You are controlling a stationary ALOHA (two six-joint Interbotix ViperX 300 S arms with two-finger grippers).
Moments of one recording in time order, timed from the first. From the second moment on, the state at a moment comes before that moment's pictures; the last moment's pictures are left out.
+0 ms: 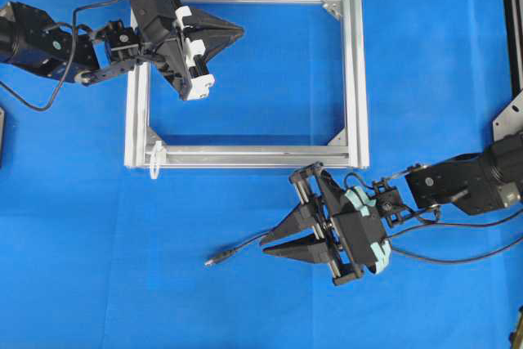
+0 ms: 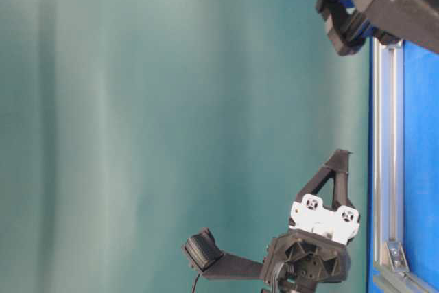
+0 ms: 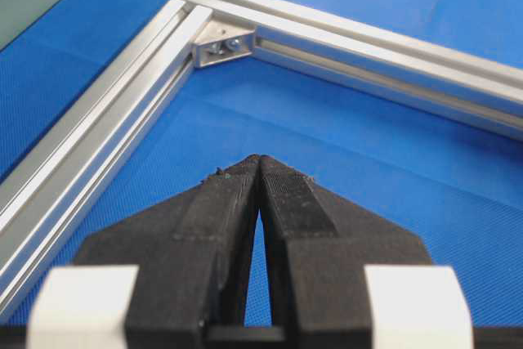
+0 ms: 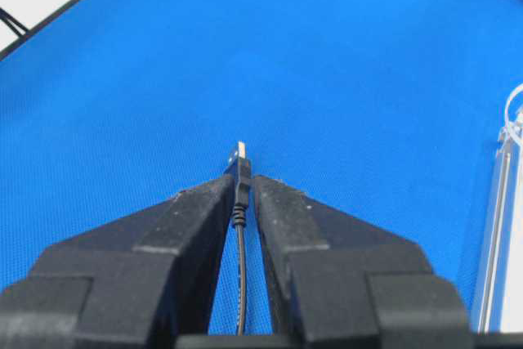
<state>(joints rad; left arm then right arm) 0.28 0.16 0.84 -0.11 -0.78 0.00 0.28 0.18 0.83 -0.11 -0.78 0.00</state>
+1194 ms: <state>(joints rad) 0.28 0.12 0.85 -0.08 -0.75 0.01 0.28 0.16 0.82 -0.07 -0.73 0.10</state>
